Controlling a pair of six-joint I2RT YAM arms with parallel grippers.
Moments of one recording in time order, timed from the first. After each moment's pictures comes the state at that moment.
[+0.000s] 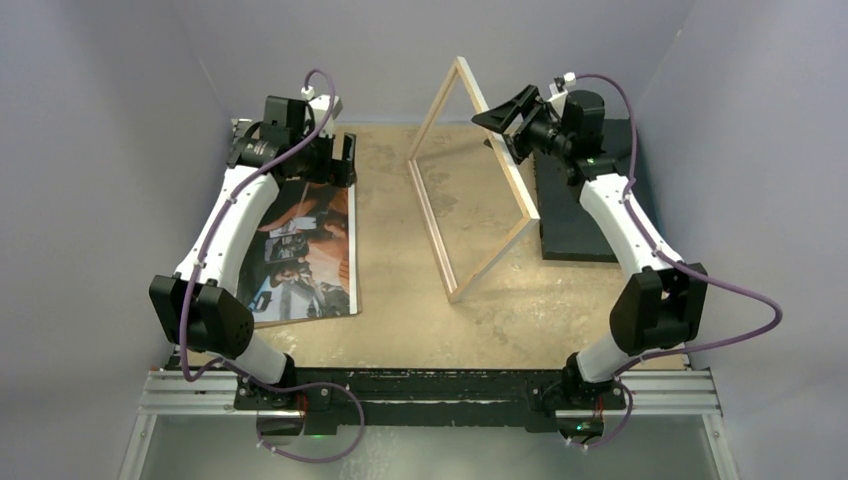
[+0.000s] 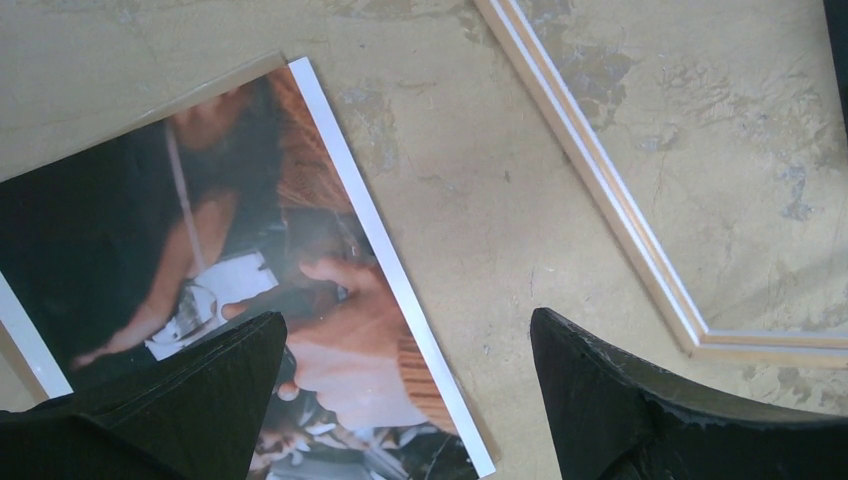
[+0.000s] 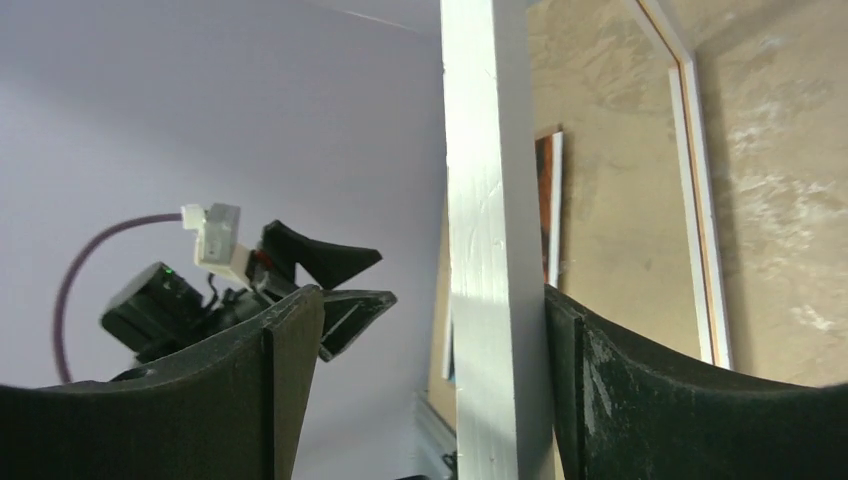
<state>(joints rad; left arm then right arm) -0.19 1.55 1.61 -0.83 0.18 -0.01 0.16 1.57 1.41 -0.09 -0.59 1.11</state>
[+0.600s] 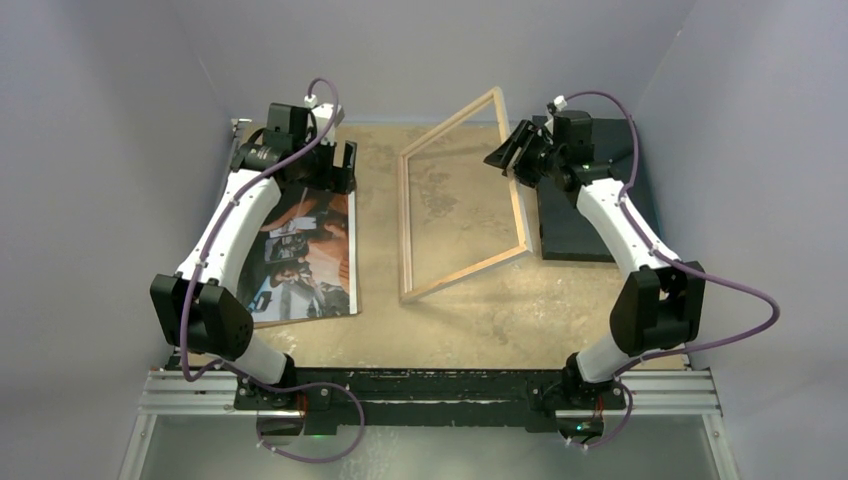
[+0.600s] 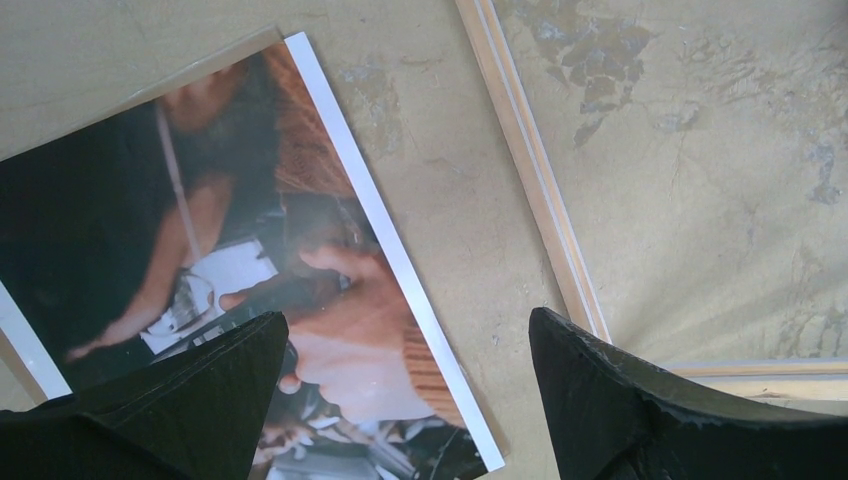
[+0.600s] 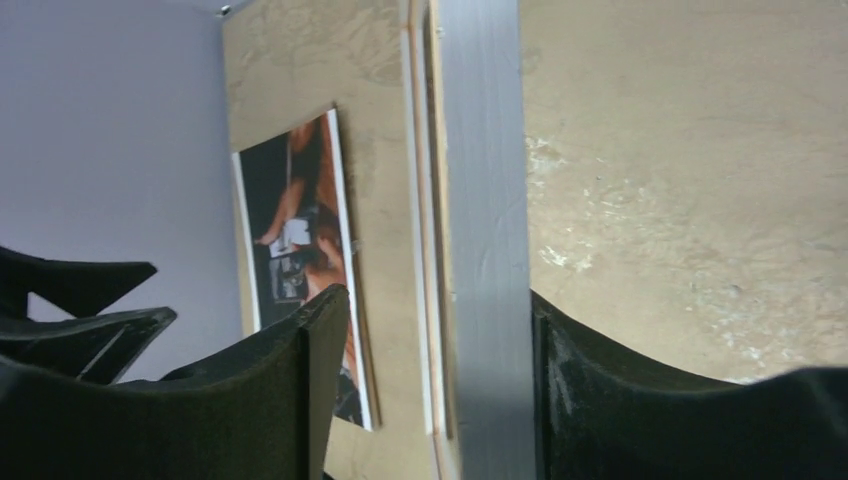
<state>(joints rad) -0.19 1.54 1.55 -0.80 0.17 0.00 0.17 1.56 1.37 -0.38 -0.37 0.73</state>
